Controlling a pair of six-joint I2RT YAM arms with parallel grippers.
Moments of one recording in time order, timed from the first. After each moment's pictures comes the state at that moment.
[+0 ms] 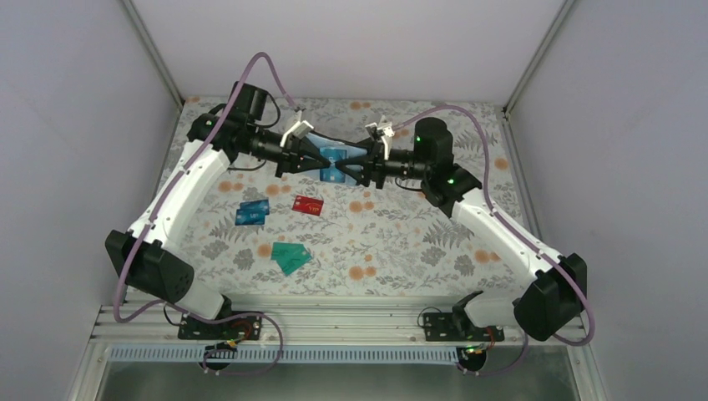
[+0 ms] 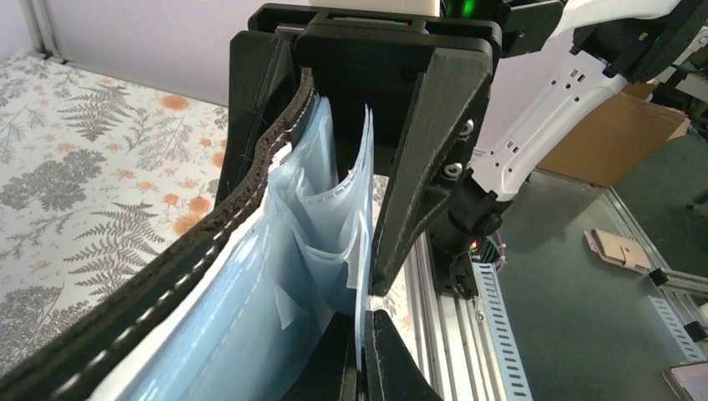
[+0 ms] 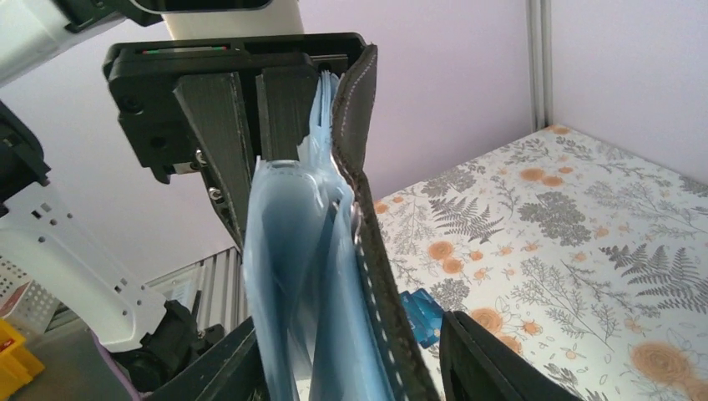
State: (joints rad) left arm -0.35 1.52 1.63 -1.00 1.16 0.53; right arm 0.56 1.32 1.14 -0.02 -0.79 0.16
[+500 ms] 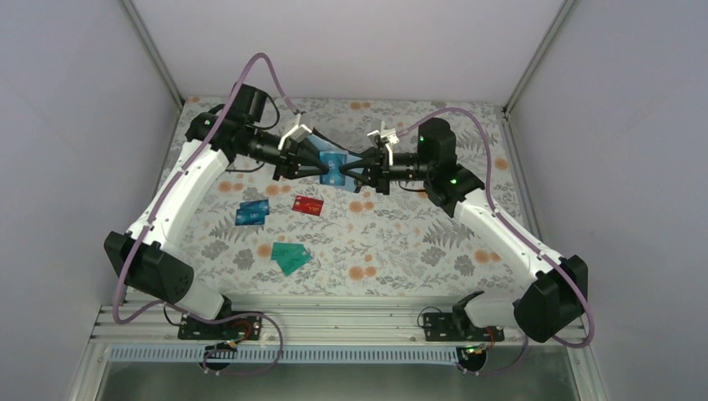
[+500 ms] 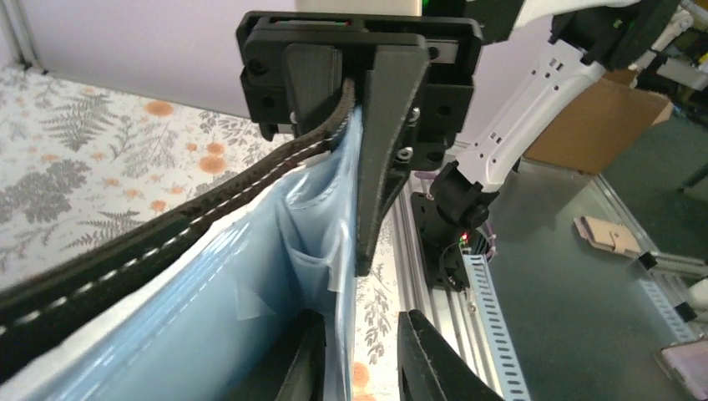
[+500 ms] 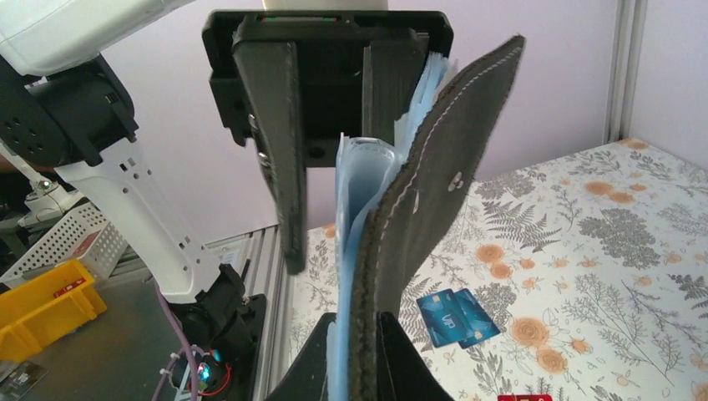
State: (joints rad) left arm -0.35 1.52 1.64 -1.08 1.18 0.63; right arm 0.53 1.31 1.13 -0.03 -0.98 0.08
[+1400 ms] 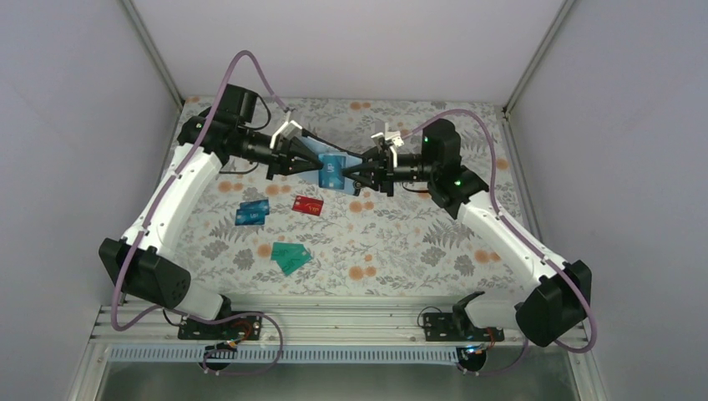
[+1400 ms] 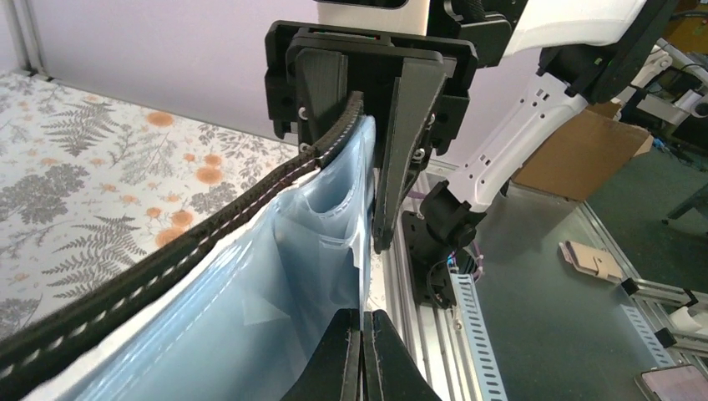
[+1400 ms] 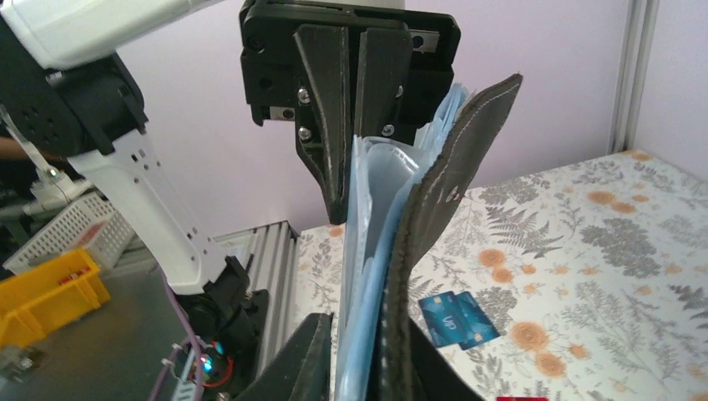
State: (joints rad) left arm -0.31 1.48 1.60 -1.04 1.25 0.57; right arm 0.51 1.28 1.12 -0.05 -1.01 0.04
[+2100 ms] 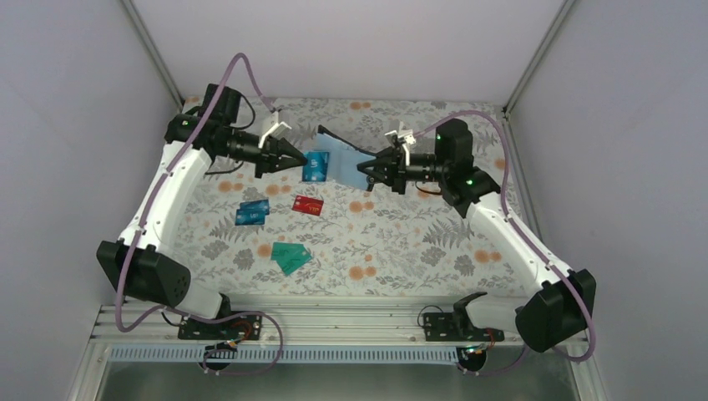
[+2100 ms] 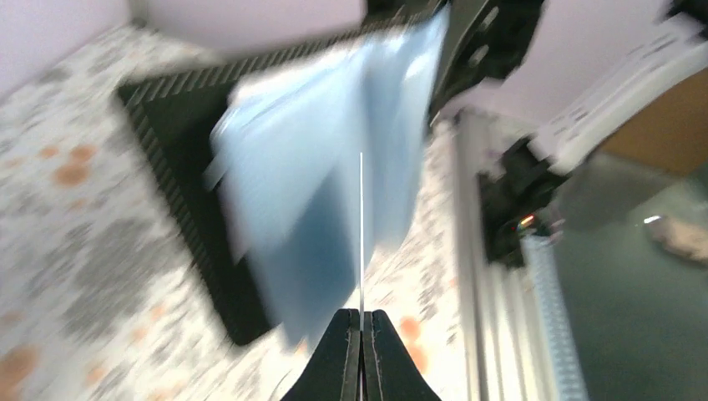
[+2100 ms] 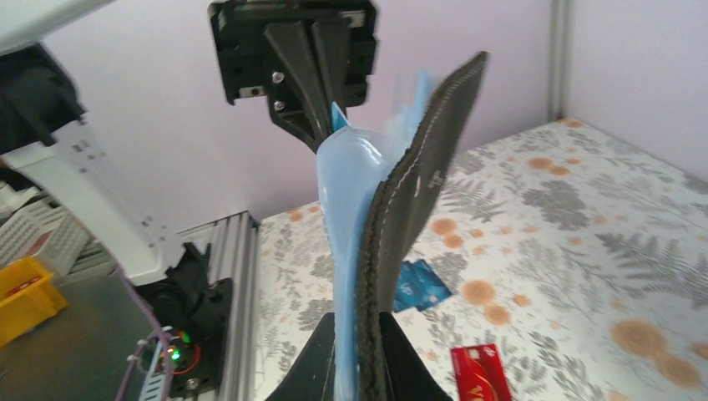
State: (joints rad) left arm -0.21 1.48 1.60 -1.14 1.16 0.68; right arm 0.43 1.25 1.10 -0.15 -1.01 -0.02
